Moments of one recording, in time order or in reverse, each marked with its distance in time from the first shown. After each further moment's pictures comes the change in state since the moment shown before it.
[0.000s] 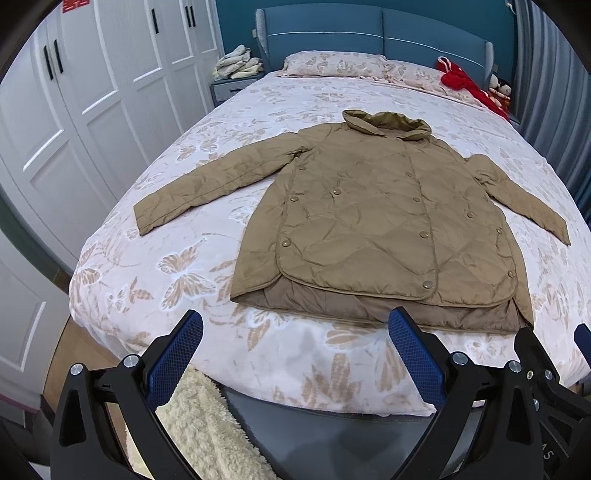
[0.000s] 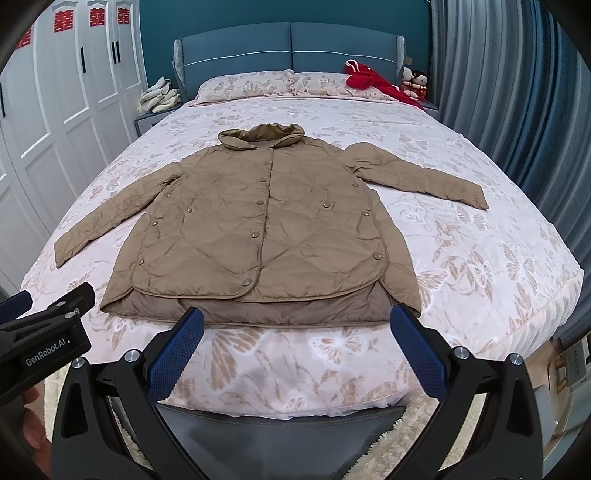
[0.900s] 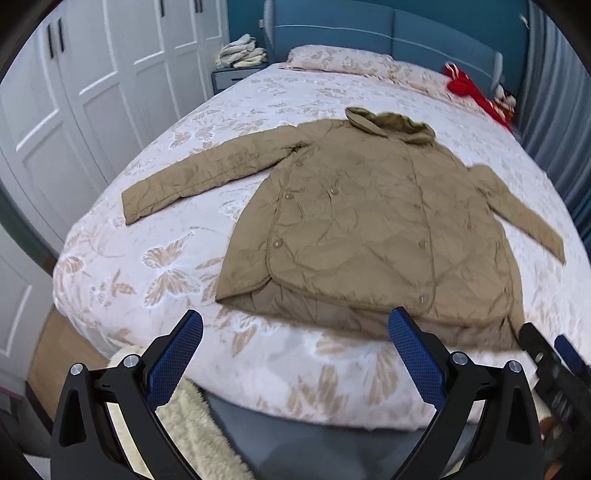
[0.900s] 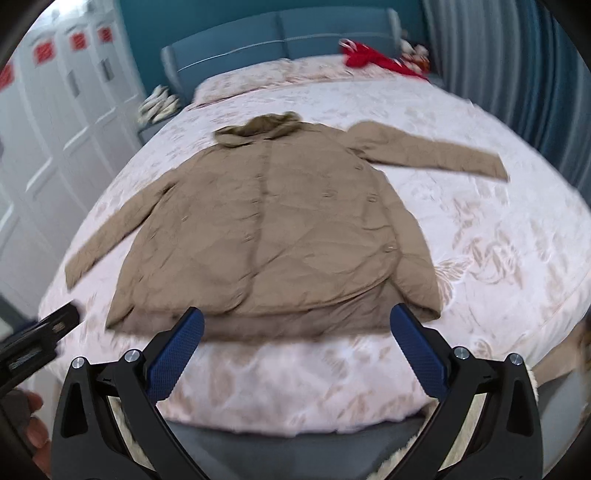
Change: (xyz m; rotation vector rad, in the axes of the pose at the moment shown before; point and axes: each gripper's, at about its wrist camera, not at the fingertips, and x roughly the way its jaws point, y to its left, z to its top) left arm 0.024 0.010 0.015 -0.091 0.020 -0.048; right arm 0.055 -0.058 0.016 0.146 0.054 0.107
